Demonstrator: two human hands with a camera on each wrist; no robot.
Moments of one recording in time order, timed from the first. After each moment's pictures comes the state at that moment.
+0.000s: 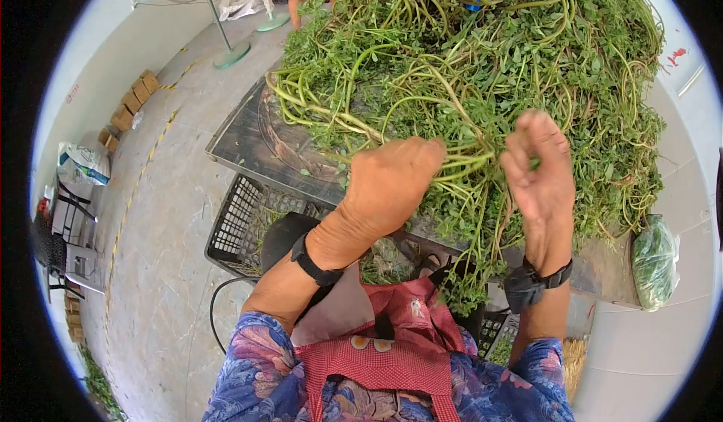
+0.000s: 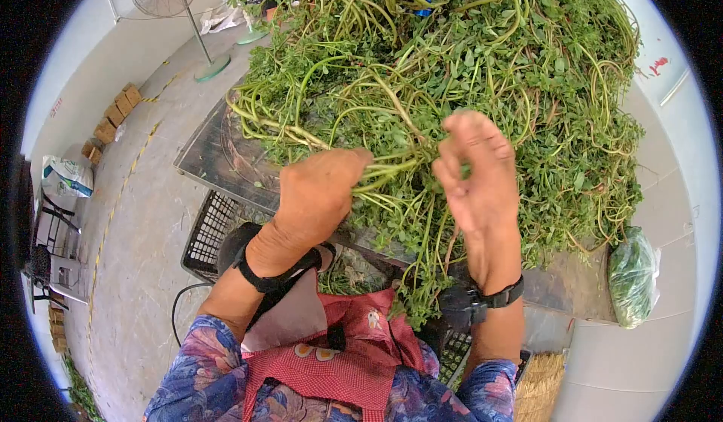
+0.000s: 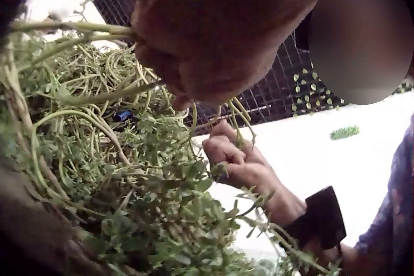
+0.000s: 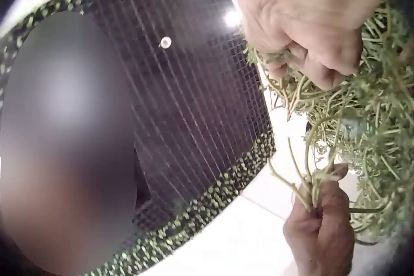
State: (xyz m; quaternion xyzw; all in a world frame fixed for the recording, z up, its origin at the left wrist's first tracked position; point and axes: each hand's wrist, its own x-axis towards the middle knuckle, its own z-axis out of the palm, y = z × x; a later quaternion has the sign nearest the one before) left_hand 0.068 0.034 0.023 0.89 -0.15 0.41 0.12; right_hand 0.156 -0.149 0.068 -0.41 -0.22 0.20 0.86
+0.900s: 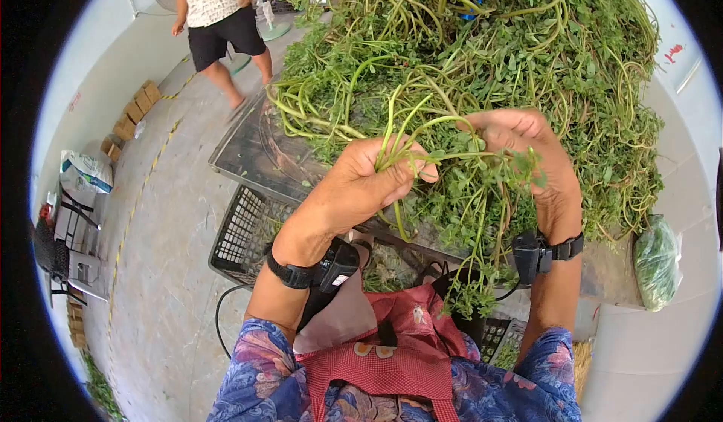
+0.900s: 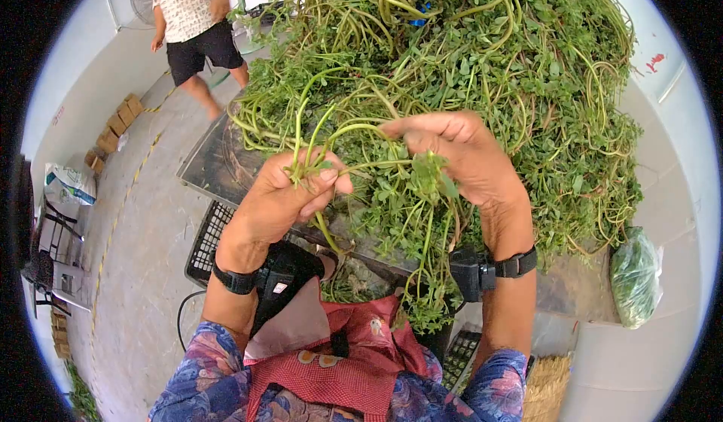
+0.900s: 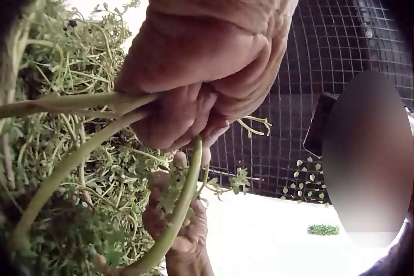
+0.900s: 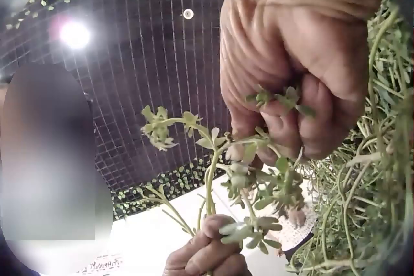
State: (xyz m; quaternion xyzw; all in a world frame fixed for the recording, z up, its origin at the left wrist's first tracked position) left_hand 0.052 0.052 0.050 0.61 -0.11 0.09 0.78; right_hand 0.178 -0.139 0.095 -0.64 -0.36 0.26 0.63
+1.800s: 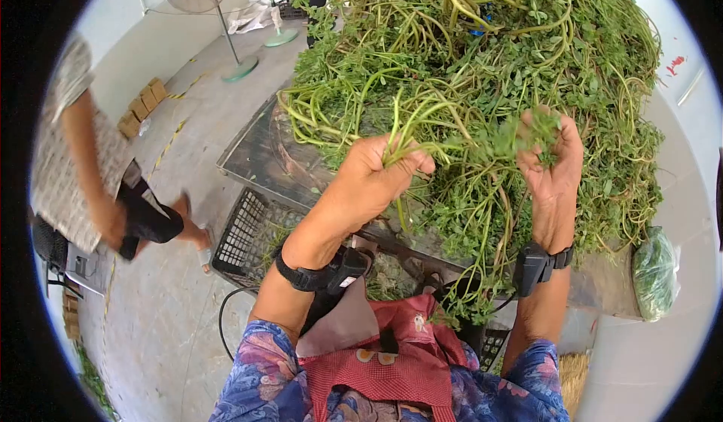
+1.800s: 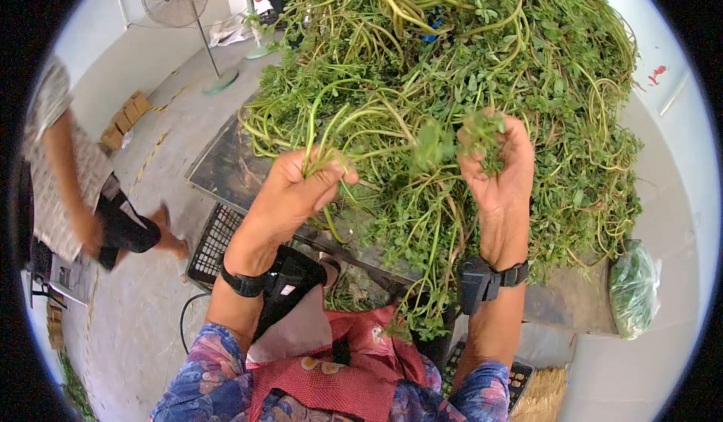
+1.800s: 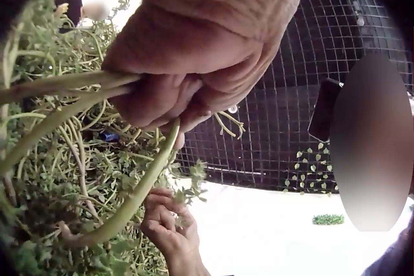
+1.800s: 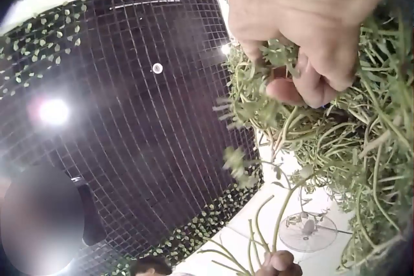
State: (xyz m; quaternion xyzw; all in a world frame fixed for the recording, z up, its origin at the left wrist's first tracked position) left_hand 0.057 0.061 0.053 0.68 -0.09 0.13 0.72; right_hand 0.184 -0.138 0.096 -0.38 -0.04 0.11 0.92
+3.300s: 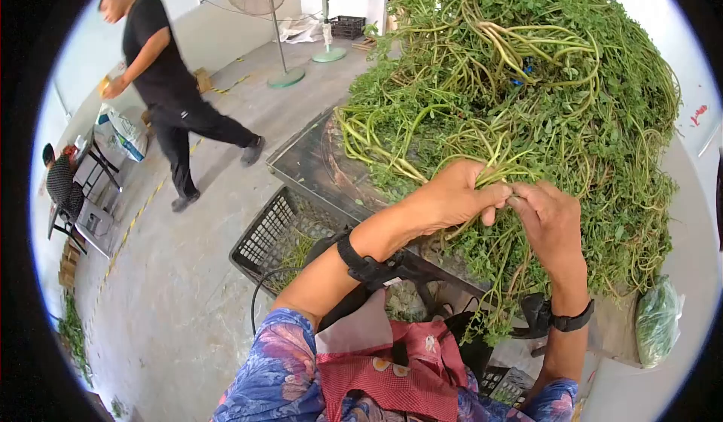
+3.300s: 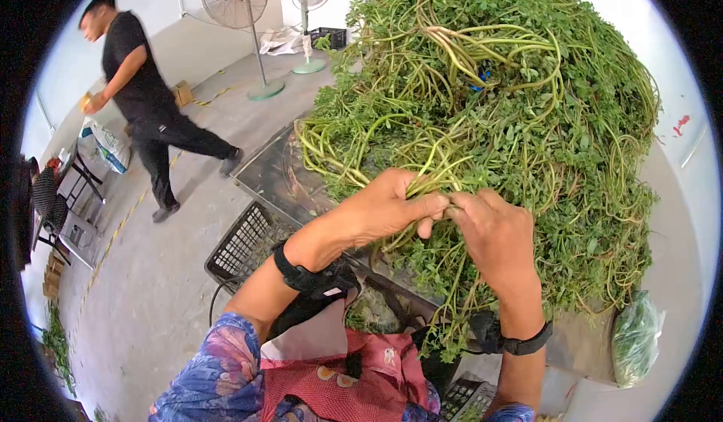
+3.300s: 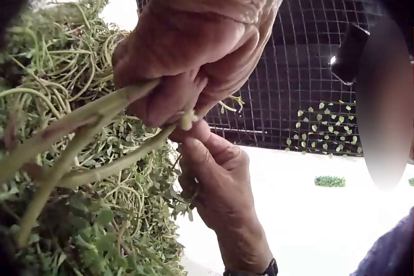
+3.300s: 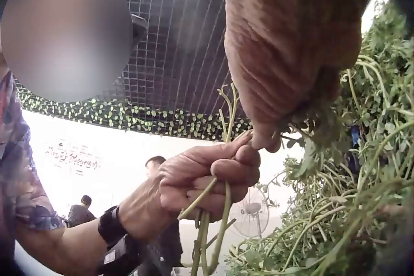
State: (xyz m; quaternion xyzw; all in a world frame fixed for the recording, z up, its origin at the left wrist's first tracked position) left_hand 0.086 0.037 0.064 0.68 -0.13 0.05 0.72; right_hand 0.131 -0.138 0.101 -0.78 -0.52 -0.28 0.23
